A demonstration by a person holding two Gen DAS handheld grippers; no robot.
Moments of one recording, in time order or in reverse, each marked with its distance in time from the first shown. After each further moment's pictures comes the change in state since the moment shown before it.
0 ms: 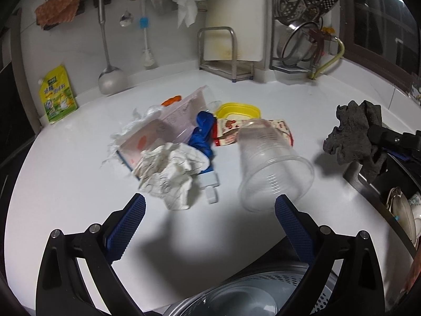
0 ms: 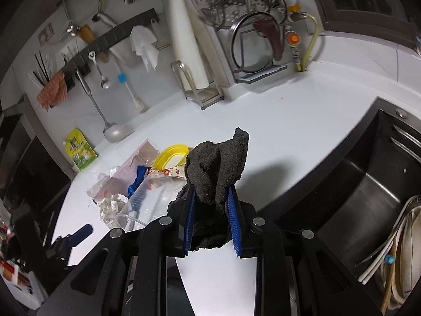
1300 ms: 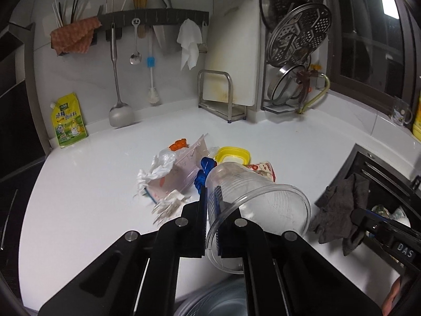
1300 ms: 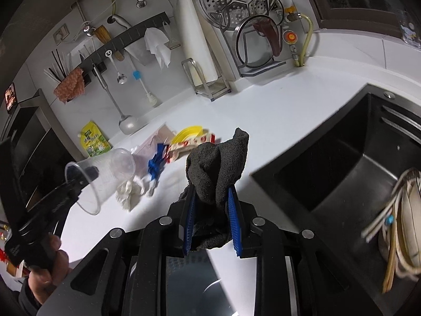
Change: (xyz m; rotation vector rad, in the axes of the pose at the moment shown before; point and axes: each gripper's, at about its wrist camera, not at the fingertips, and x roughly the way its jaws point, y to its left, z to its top) left arm -0.084 0.020 0.013 -0.012 -0.159 -0.041; right arm -0.052 0.015 -0.059 0.006 -0.006 0.034
